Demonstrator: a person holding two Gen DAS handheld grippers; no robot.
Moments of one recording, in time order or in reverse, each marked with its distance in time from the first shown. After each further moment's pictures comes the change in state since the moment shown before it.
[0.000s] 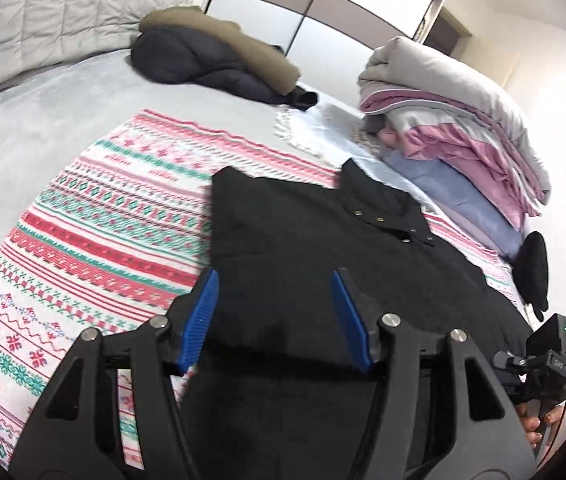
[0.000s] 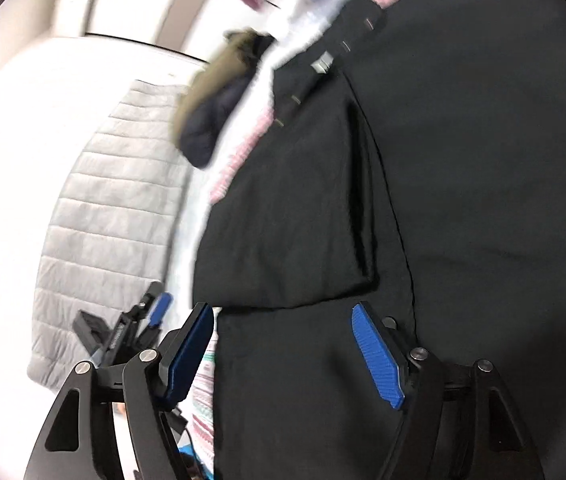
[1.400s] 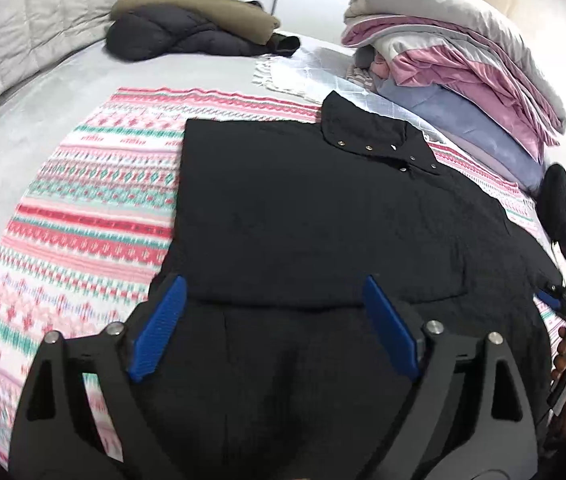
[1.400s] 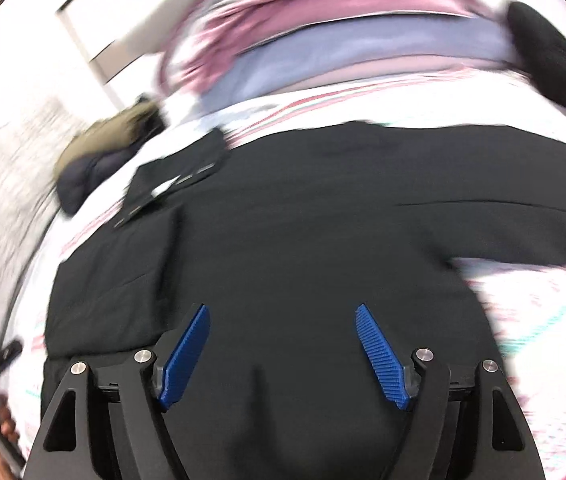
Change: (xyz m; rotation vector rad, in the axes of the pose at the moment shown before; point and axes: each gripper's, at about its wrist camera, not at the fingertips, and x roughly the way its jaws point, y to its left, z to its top) left arm 0.007 -0.079 -0.025 0.112 0.177 0.113; right arm -0.140 -0.050 0.038 -0.190 -0.374 -0.593
